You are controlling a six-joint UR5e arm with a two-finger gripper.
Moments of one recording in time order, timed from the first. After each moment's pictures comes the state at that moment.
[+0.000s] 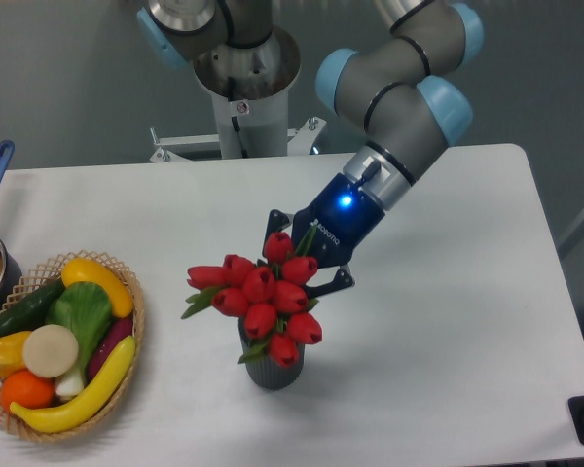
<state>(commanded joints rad) 2.65 -1.82 -1.70 -0.91 0.38 1.23</state>
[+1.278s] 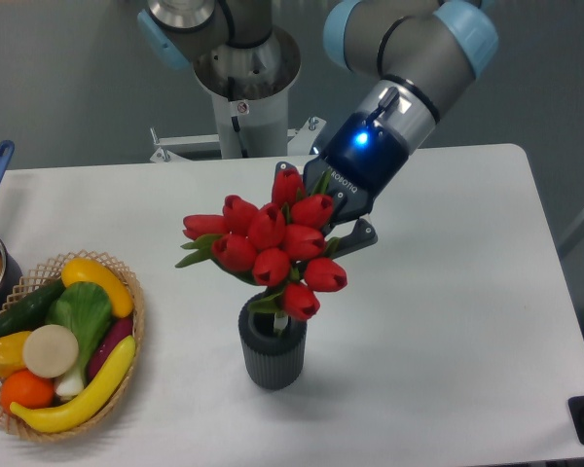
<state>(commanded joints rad) 2.69 -1.76 -1.60 -0.91 0.38 1.13</state>
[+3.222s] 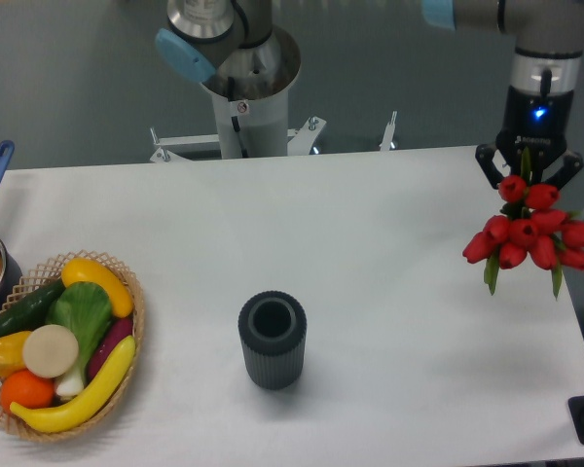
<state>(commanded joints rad) 3.00 -1.81 -1.70 -0.92 1.32 1.24</state>
